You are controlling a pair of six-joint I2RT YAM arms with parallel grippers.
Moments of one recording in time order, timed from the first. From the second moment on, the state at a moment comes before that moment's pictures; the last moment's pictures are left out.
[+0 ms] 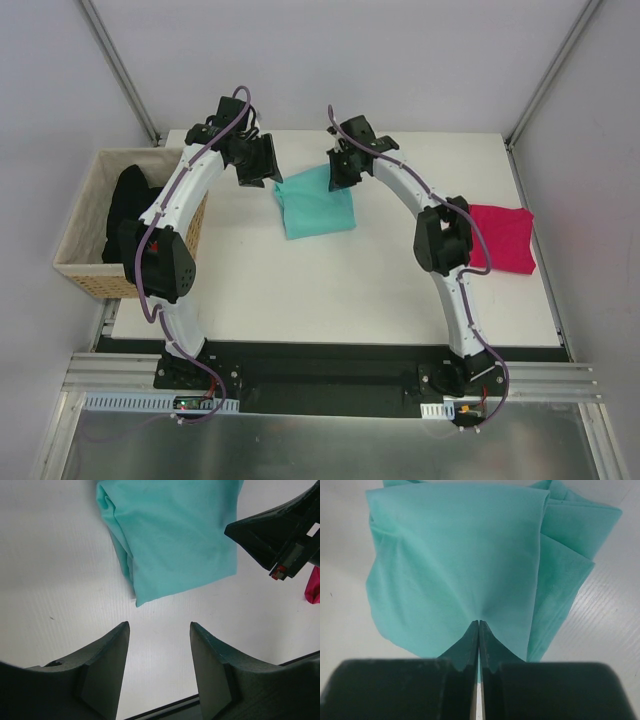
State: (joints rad) left arm -0.25 1.84 1.82 -0.94 0.25 -0.43; right arm 0.50 2.36 2.20 -0.78 -0.22 0.22
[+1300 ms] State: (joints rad) left arm -0.28 1.81 1.77 -1.00 0.21 -0.40; right arm 0.45 2.29 2.11 -0.74 -0.09 0.22
